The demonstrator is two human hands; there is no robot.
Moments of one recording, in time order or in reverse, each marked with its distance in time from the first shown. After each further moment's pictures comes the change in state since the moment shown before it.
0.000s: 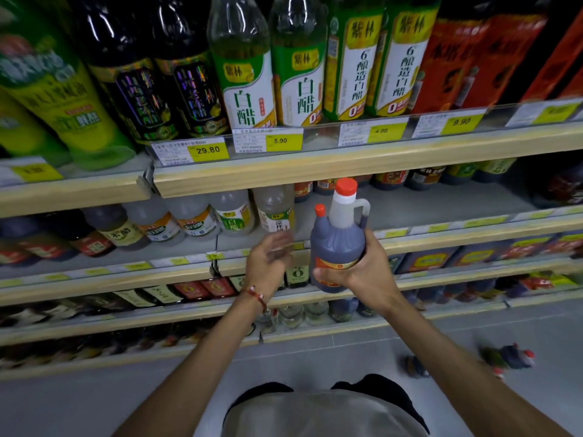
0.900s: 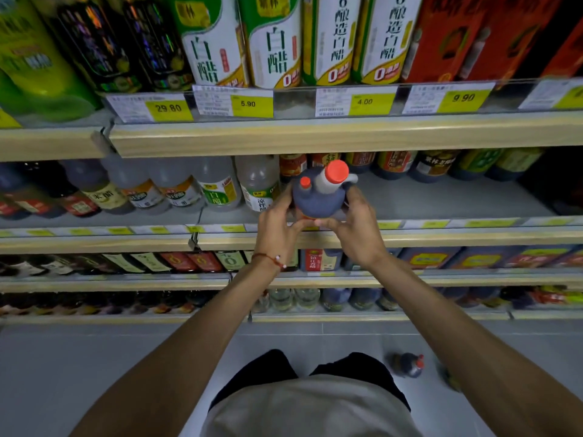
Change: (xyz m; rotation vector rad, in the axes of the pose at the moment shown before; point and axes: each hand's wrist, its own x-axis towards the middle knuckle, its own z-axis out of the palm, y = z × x) left_hand 0.014 0.009 0.072 0.359 0.066 0.433; right_hand 0.075 0.025 -0.027 -0.196 -0.140 -0.249
